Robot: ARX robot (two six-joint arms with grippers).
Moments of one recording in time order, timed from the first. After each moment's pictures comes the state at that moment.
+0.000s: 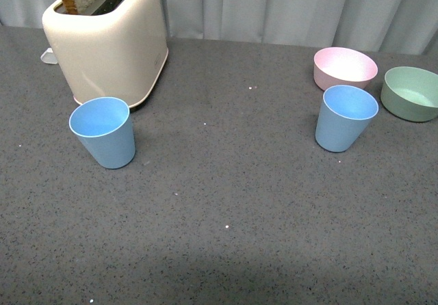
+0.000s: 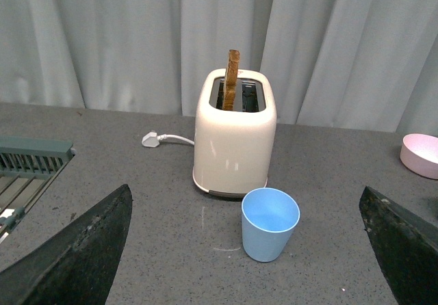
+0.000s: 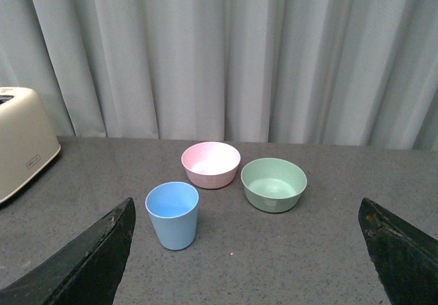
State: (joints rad) left arm 0.00 0.00 0.02 0.00 0.00 0.00; right arm 0.00 0.00 0.00 0.00 0.00 0.00
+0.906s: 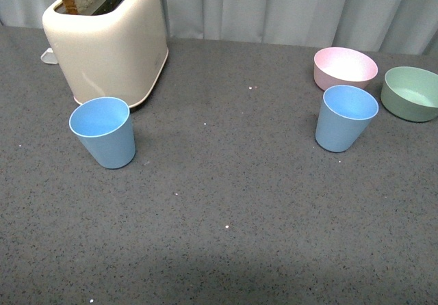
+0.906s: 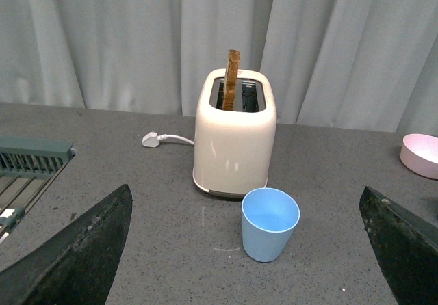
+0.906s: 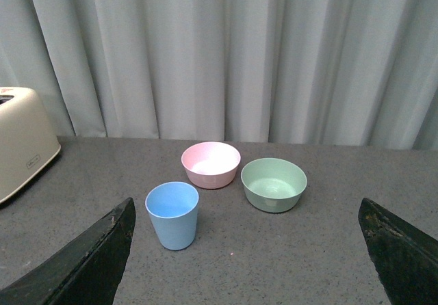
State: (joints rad) left arm 0.00 0.00 0.02 0.00 0.00 -0.01; right arm 0.00 0.00 0.00 0.00 0.00 0.00
